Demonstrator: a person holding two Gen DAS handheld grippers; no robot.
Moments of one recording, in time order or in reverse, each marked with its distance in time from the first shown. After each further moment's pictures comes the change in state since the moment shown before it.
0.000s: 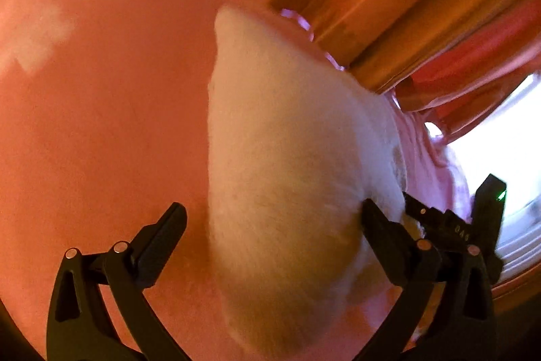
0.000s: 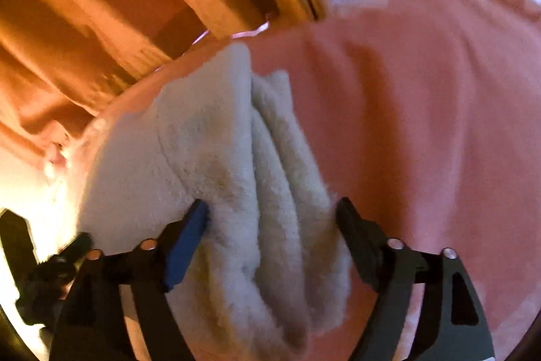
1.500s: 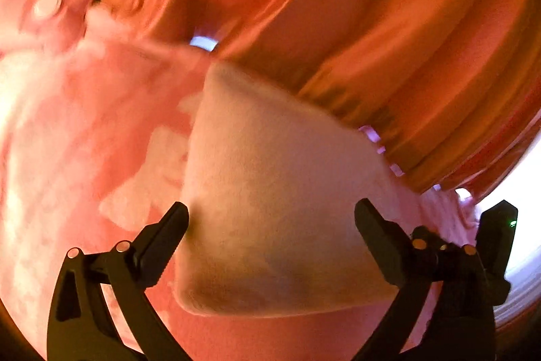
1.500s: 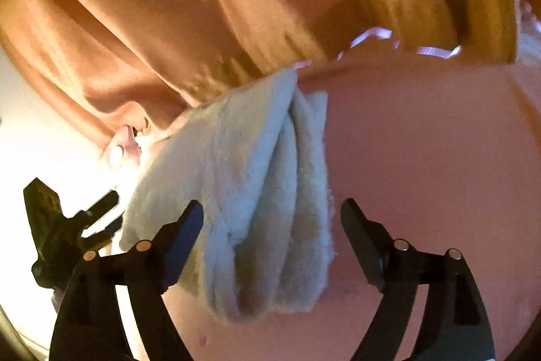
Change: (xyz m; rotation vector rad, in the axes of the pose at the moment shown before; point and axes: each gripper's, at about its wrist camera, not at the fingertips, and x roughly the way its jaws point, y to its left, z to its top) left arm -0.084 0.100 0.091 0.016 -0.299 0.181; right arm 0.094 0.177 0.021 -0.218 0.016 0.308
